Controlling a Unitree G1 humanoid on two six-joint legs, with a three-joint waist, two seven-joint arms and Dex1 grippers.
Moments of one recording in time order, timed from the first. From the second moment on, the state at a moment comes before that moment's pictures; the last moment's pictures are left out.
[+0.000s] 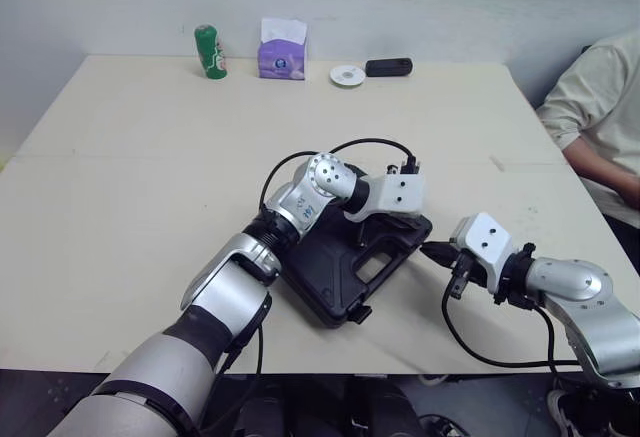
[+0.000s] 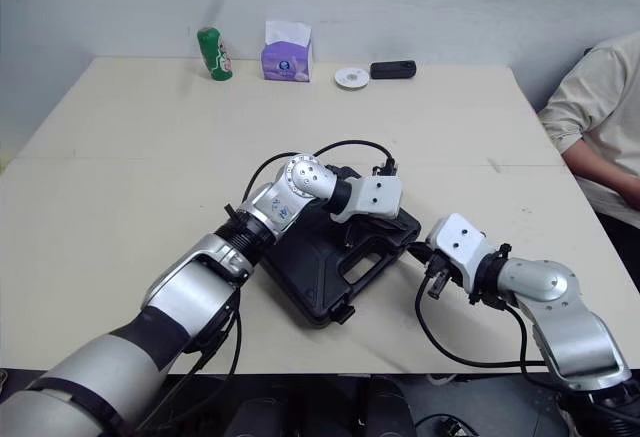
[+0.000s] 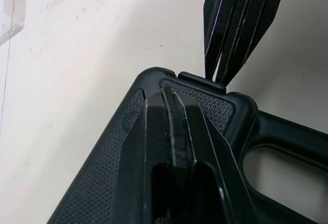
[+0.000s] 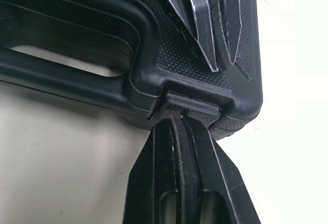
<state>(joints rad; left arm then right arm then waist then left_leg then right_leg) -1.16 0.08 -0.45 0.84 0.15 -0.11 -1.06 -0.08 -0.79 -0.05 -0.41 0.23 0.48 0.81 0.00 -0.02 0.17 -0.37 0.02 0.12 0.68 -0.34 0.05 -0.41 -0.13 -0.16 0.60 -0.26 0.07</state>
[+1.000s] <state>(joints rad) -0.69 0.56 -0.42 -0.14 -0.14 0.33 -1.42 0.09 -0.87 0.08 -0.70 0.42 0.59 0.96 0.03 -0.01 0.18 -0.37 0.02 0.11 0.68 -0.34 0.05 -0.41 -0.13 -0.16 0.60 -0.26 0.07</state>
